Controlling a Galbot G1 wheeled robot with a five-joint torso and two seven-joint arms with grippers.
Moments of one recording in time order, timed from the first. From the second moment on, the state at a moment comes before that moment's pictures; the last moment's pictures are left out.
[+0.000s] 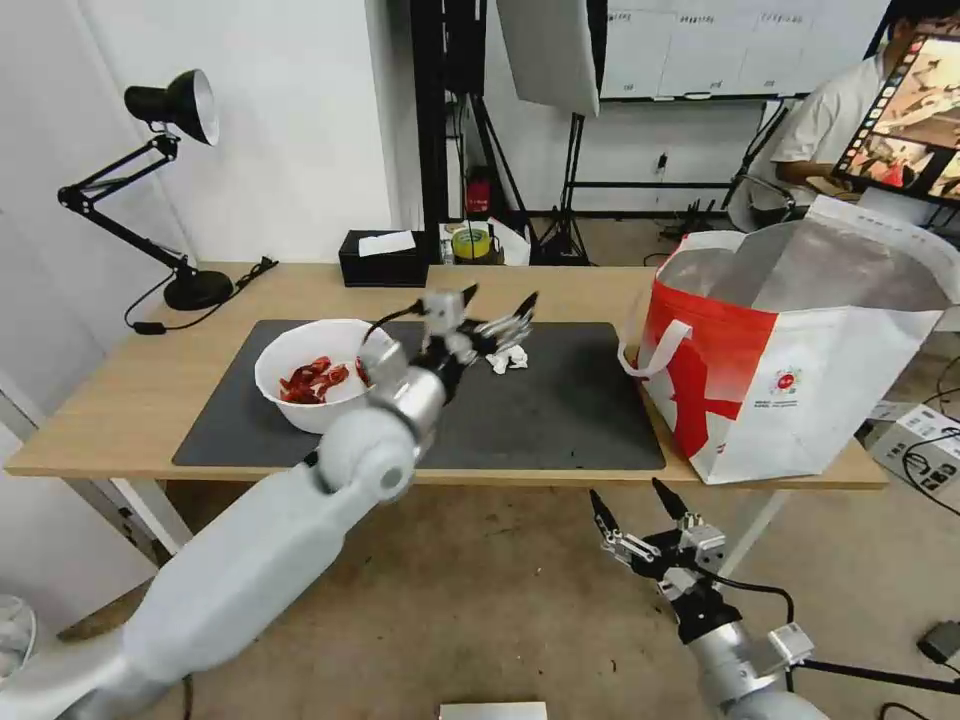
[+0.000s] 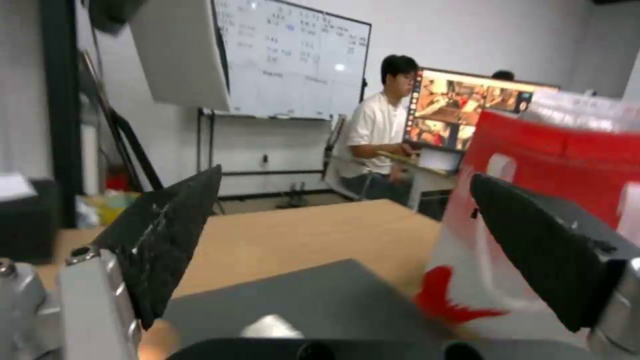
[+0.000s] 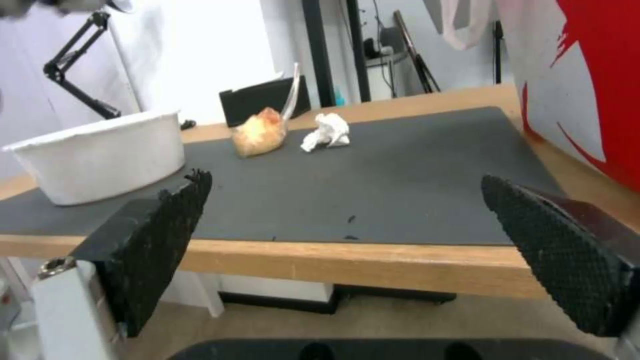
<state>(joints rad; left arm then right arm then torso) 0.68 -0.95 0.13 -1.88 -0.79 0.00 -0.13 -1.69 1.11 0.44 2.06 0.52 0.27 -0.09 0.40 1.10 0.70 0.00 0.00</state>
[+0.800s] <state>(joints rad) 1.47 -1.02 -0.46 -2.02 -0.46 -0.19 0.06 -1.69 1.14 0.44 2.06 0.52 0.29 -0.08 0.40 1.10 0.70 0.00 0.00</state>
